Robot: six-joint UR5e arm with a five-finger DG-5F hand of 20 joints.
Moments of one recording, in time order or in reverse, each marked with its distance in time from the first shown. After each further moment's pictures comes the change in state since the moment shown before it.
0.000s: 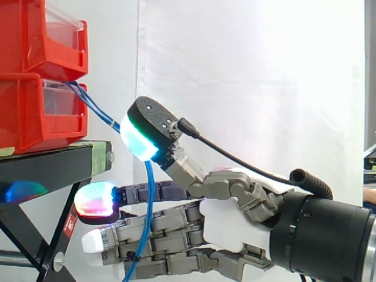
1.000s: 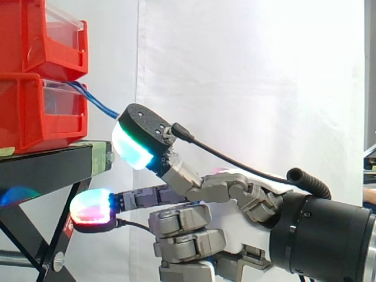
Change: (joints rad) arm 0.000 0.001 0.000 -0.007 -0.020 0.028
